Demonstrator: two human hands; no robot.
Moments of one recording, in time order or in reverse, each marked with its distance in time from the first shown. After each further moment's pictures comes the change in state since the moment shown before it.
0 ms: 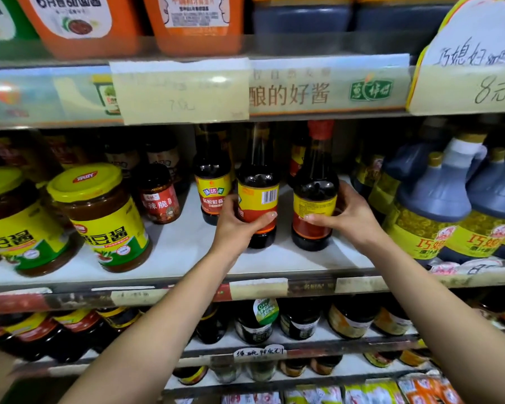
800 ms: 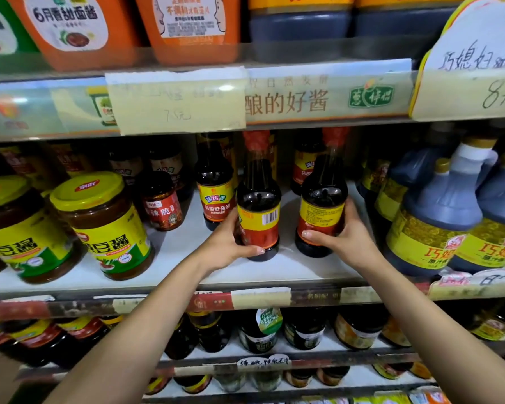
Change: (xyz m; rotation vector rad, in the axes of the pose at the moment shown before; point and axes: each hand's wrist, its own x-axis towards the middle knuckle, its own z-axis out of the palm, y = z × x) left_hand 0.007 -0.003 -0.035 0.210 -0.425 -0.007; right_hand -0.004 0.035 0.009 -0.051 0.021 -0.044
